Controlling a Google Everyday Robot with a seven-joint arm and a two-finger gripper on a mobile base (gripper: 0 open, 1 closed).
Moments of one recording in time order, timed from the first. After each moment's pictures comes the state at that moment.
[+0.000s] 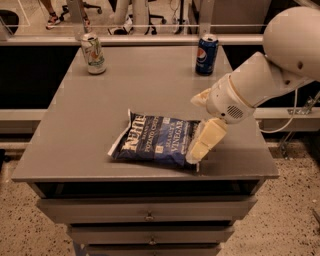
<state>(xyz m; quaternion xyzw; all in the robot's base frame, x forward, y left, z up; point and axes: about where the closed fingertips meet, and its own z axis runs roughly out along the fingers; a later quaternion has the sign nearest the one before) 0.489 -0.089 0.863 -0.60 0.74 0.19 0.25</state>
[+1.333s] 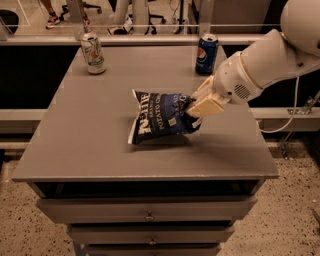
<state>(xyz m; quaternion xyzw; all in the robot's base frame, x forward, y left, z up) 0.518 -0.097 0.904 -0.58 0.73 0.18 0.31</state>
